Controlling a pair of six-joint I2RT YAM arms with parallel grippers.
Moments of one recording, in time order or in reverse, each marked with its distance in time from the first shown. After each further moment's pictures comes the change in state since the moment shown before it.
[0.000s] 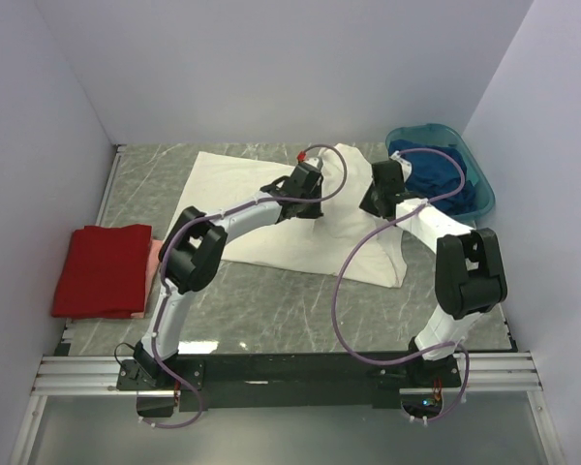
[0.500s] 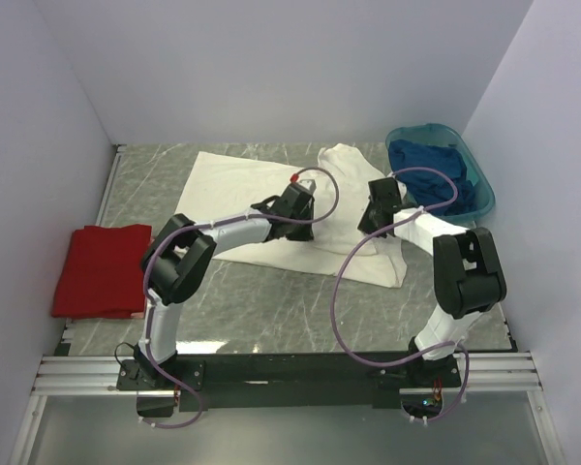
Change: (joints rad) left arm -0.027 -0.153 -0.325 0.070 0.066 -0.018; right arm 0.008 0.011 -0.125 -0.040 -0.074 0.013
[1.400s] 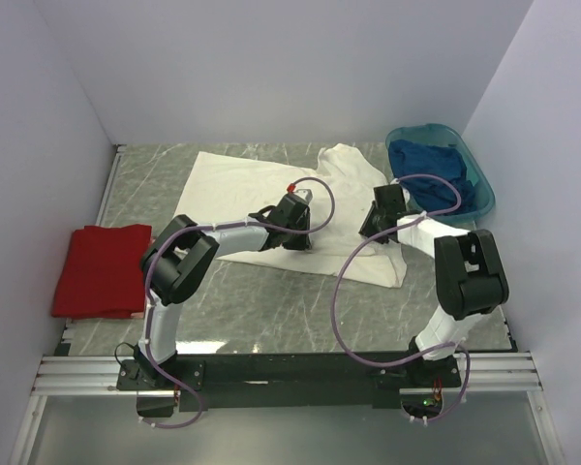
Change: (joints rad) left arm 0.000 -0.002 -0.097 0.100 0.013 -0.001; right arm -0.031 -0.025 -0.070 0.078 -0.043 0.008
